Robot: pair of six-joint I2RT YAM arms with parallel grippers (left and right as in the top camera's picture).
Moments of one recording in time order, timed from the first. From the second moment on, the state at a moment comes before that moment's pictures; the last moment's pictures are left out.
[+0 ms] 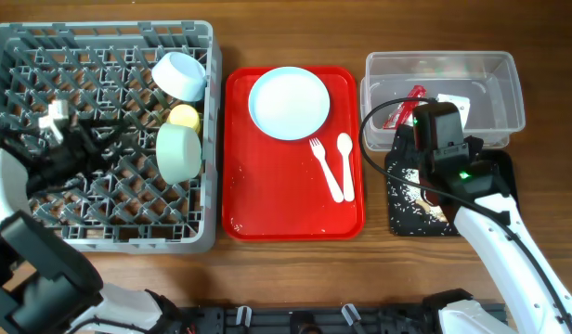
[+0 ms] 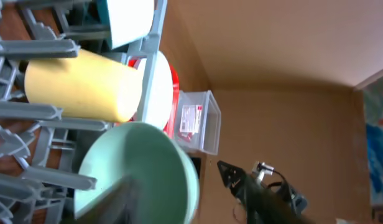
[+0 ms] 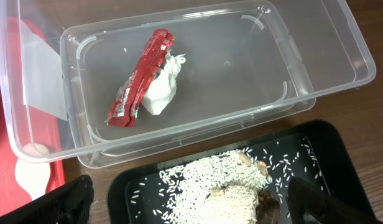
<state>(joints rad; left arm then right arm) 0.68 1.73 1.22 -1.14 1.27 0.16 0.23 1.23 0.88 -0.61 0.43 0.32</state>
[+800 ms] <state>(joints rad) 0.33 1.55 1.24 -1.12 0.69 -0.01 0.23 1.23 0.88 -0.61 0.43 0.32</state>
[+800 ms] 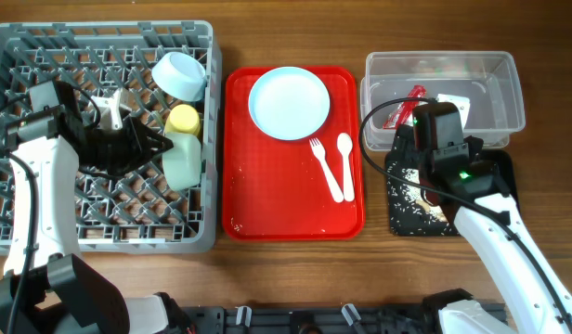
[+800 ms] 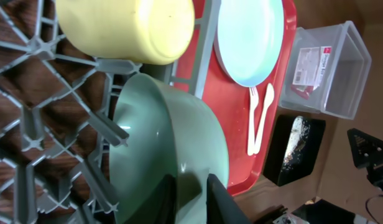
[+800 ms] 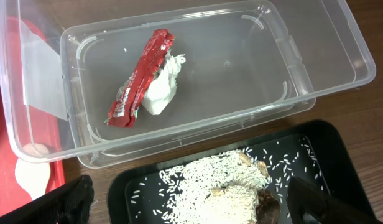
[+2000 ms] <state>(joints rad) -0.10 1.31 1.07 -0.93 0.21 -0.47 0.23 1.23 0.88 -0.61 0.43 0.32</state>
